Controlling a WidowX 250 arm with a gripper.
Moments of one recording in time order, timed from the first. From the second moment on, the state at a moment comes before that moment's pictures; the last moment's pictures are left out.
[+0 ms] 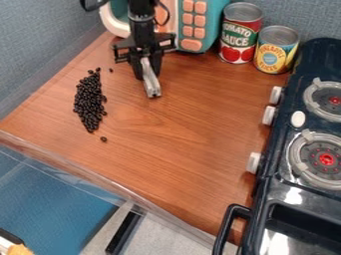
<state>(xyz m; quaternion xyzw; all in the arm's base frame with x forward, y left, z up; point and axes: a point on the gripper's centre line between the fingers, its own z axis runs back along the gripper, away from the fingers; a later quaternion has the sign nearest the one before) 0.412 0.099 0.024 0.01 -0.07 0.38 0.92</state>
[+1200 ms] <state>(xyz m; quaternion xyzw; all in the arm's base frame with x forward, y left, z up) 0.365 0.123 0.034 -0.04 -0.08 0.47 0.88</state>
